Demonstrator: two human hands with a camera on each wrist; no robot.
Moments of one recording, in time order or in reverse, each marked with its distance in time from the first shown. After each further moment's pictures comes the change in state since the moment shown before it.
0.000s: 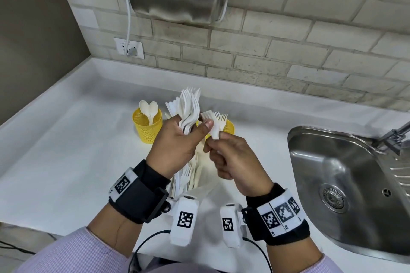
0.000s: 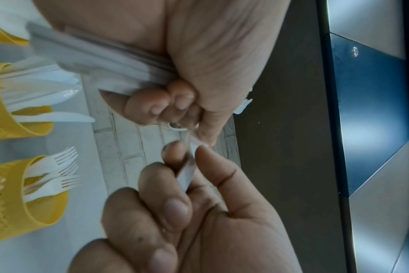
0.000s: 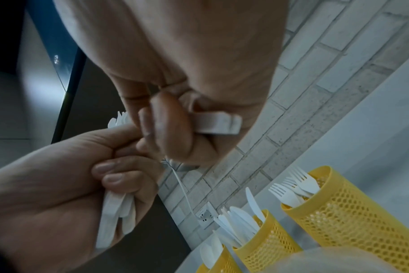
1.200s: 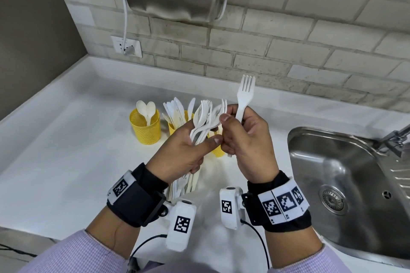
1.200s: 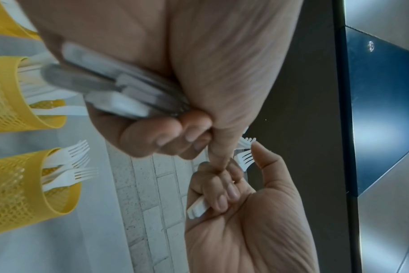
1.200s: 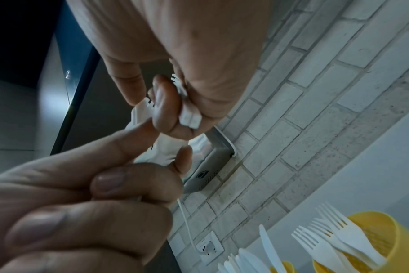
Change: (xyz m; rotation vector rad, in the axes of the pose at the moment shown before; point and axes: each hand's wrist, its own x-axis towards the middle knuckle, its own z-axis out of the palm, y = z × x) left_hand 0.006 -0.015 0.003 -0.050 -0.269 -0.088; right_hand 0.012 -0.032 -0.007 0.190 0.164 -0.293
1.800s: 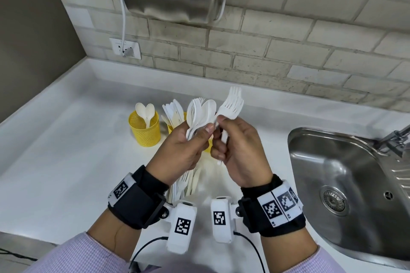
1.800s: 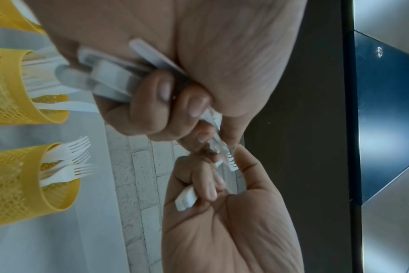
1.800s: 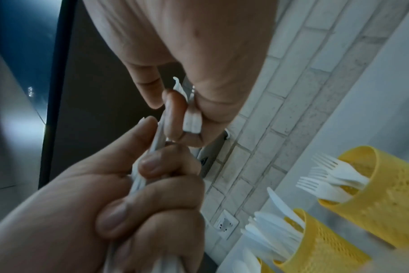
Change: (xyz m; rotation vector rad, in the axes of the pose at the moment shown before) left_hand 0.001 0.008 0.004 -0.121 0.071 -0.019; right_hand 0.006 0.016 0.006 0.204 0.029 0.204
